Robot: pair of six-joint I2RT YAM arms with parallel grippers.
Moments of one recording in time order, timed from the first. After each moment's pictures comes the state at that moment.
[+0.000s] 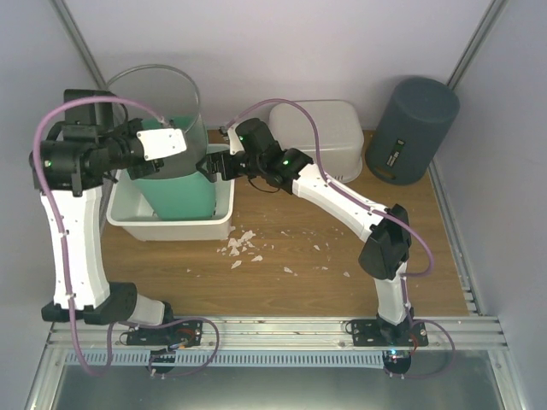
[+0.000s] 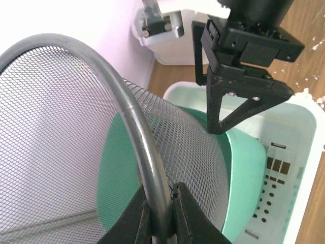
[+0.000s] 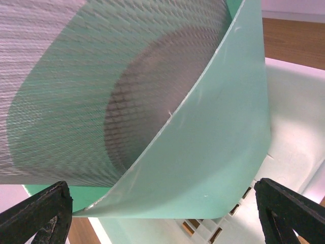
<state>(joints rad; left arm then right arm) -0.03 1.45 2.20 -1.51 0.33 1.24 0.85 2.00 1.98 -0.47 -0.23 0.46</state>
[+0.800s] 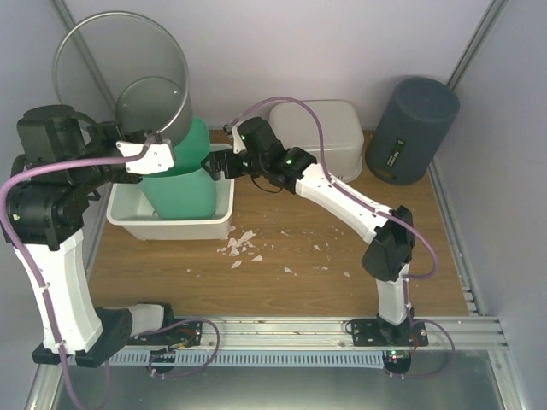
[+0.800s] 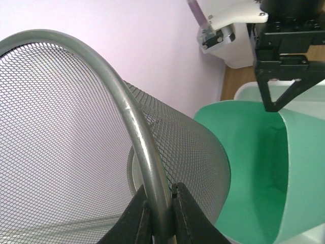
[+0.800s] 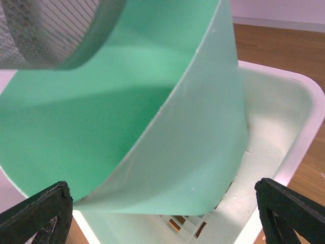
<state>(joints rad) -0.03 1.26 2.21 -1.37 0.29 1.39 0.85 1.98 1.98 -0.50 -0.16 0.46</state>
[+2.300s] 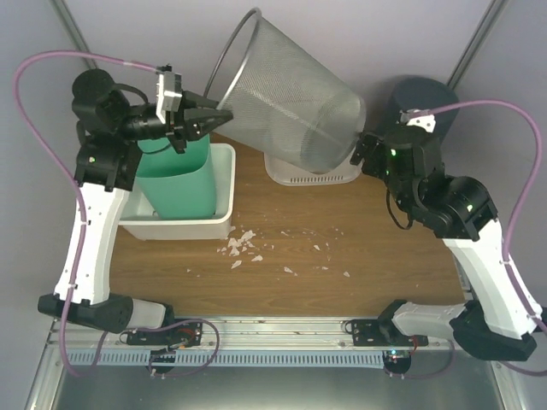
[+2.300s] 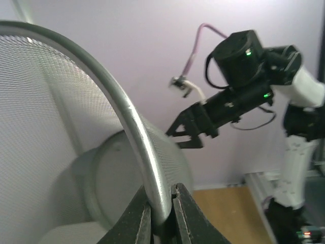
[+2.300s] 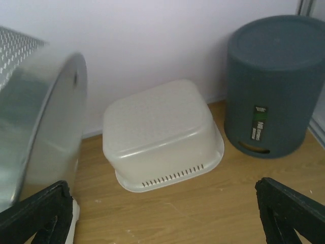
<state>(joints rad) -0.15 1.36 1.86 -0.29 1.27 0.05 0.70 1.21 1.82 -1.09 0.63 0.59</state>
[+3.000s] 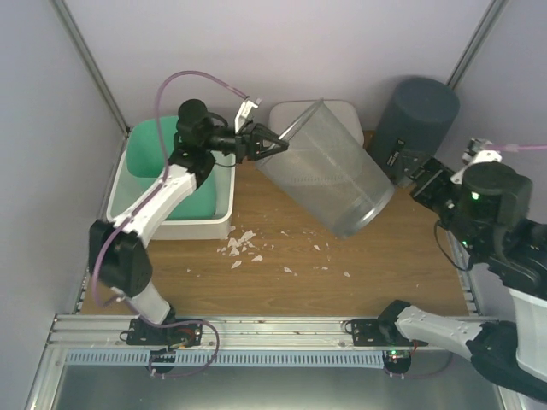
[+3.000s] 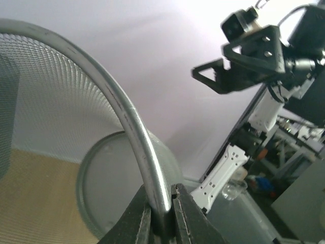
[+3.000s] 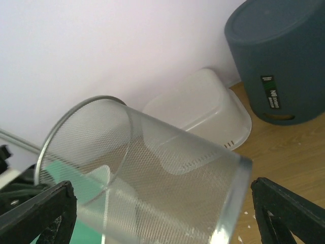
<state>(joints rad) -0.39 1.60 1.48 0.34 1.33 -0.59 0.71 1.03 1.93 -1.30 0.52 0.83</state>
